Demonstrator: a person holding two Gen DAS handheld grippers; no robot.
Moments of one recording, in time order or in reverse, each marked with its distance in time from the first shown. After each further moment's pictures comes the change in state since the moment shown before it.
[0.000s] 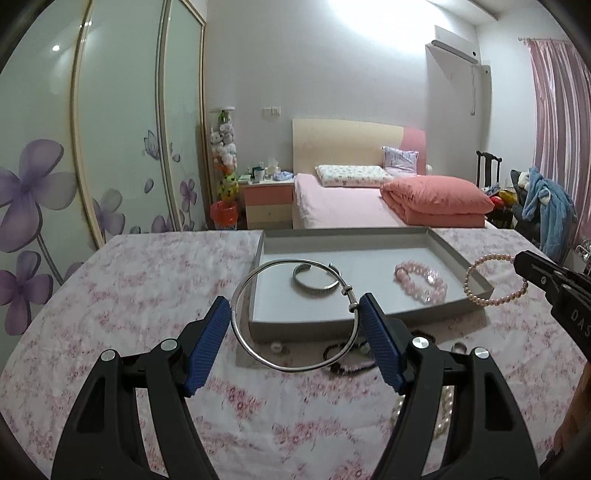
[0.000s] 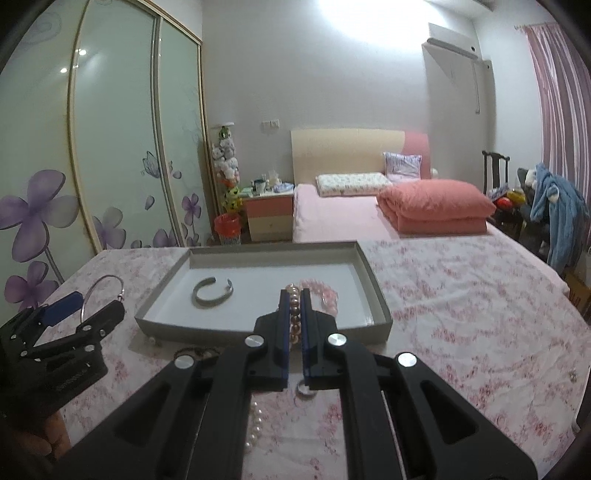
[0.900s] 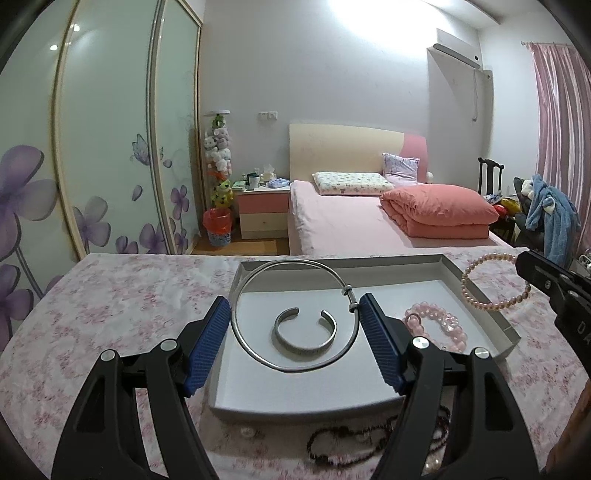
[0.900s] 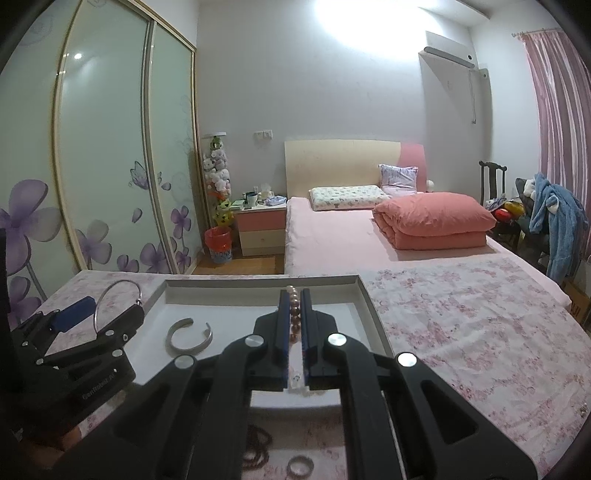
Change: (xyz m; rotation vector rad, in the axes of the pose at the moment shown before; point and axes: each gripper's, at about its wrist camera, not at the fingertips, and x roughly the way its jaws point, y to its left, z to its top) left arm 0.080 -0.016 0.033 -0.008 -0.015 -0.014; right arm 0.073 -0.008 0.034 0.003 -0.036 -0.030
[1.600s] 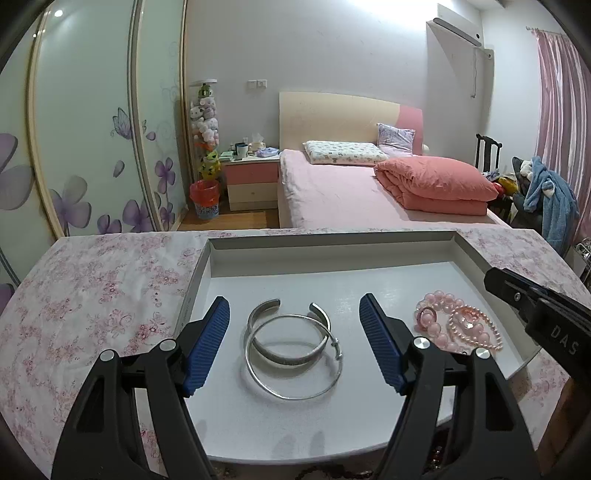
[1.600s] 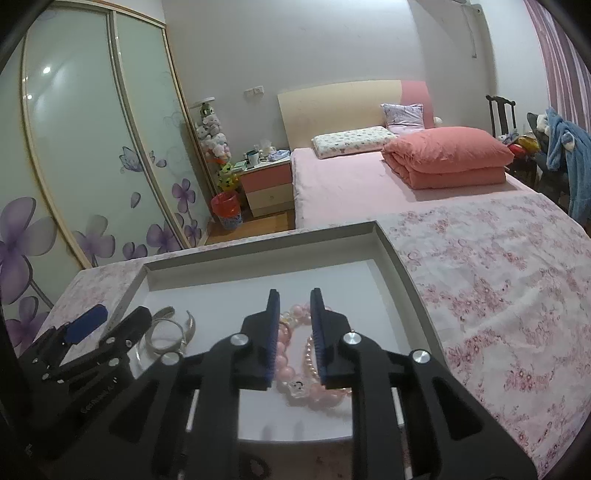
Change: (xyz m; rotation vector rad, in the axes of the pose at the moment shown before) left arm 0.057 -0.010 0.000 0.007 0.124 -0.040; right arm 0.084 -0.023 -0.015 0.144 0.196 0.067
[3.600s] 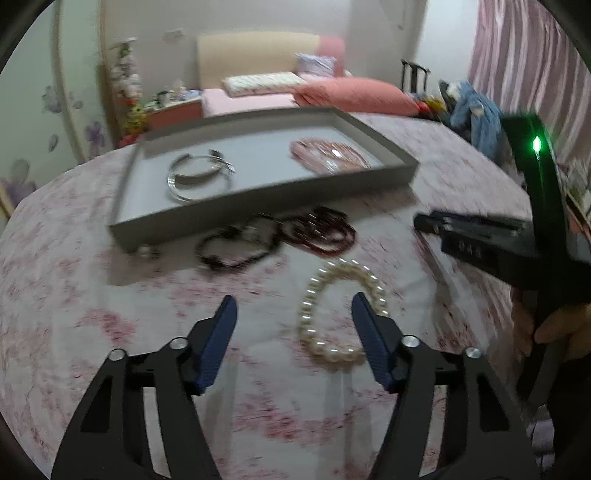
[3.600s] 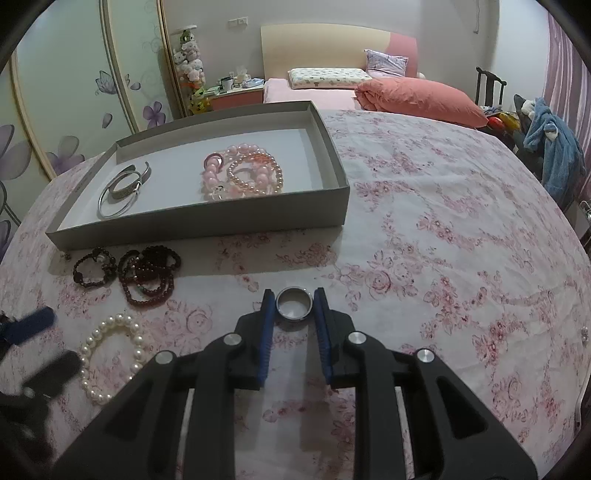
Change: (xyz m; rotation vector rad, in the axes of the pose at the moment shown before) left arm -0.086 -0.040 -0.100 0.185 0.285 -0.258; right arm -0.059 -0.037 -0.089 -0.090 0.280 -0.155
